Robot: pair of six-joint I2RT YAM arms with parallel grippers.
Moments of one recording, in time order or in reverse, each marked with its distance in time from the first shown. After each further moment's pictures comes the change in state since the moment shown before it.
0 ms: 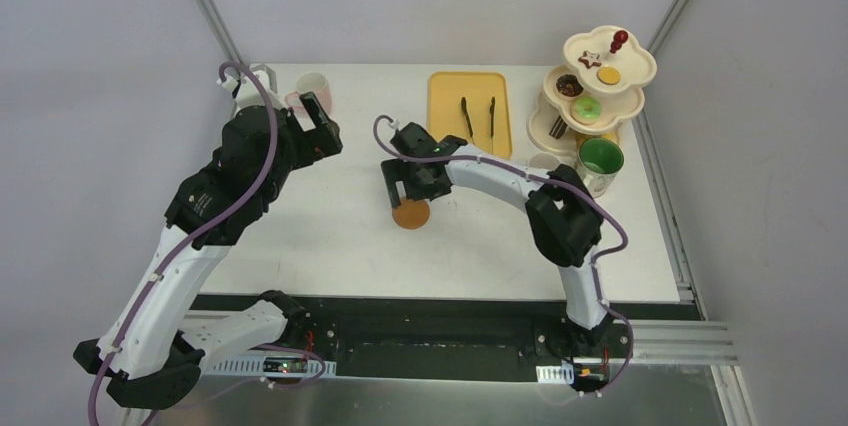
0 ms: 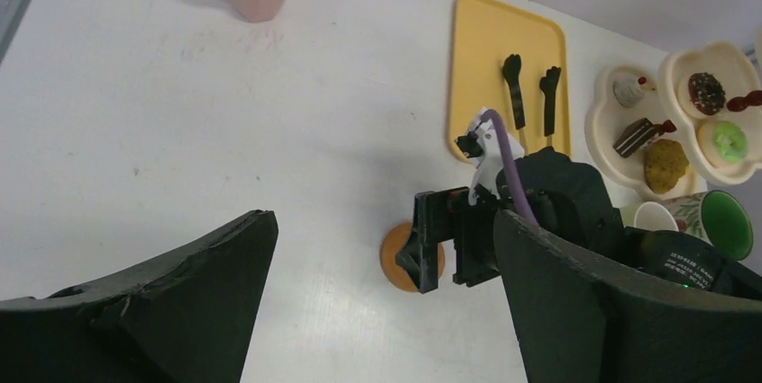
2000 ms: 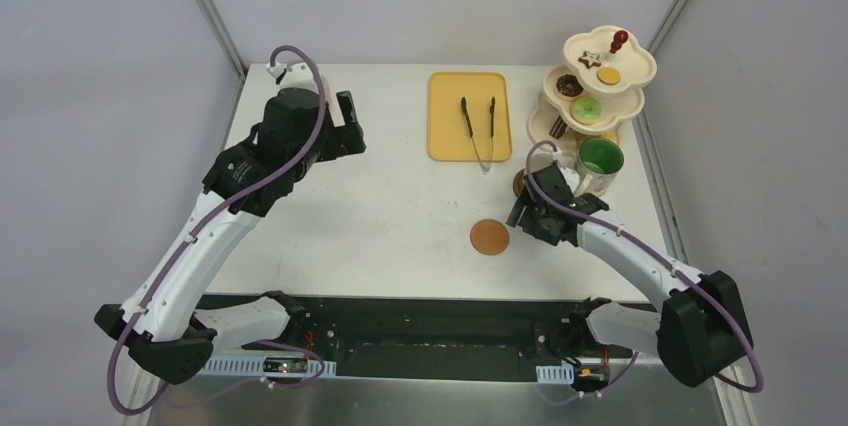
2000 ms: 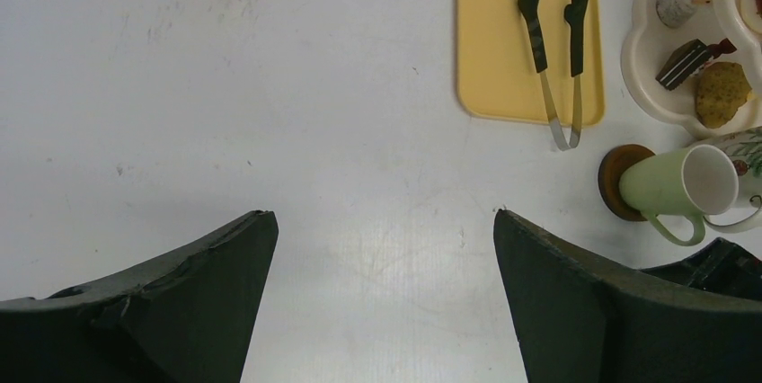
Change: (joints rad) left arm 0.000 0.147 0.016 -0.003 0.081 0.069; right arm -0.394 -0.847 -0.924 0.042 0.200 0.362
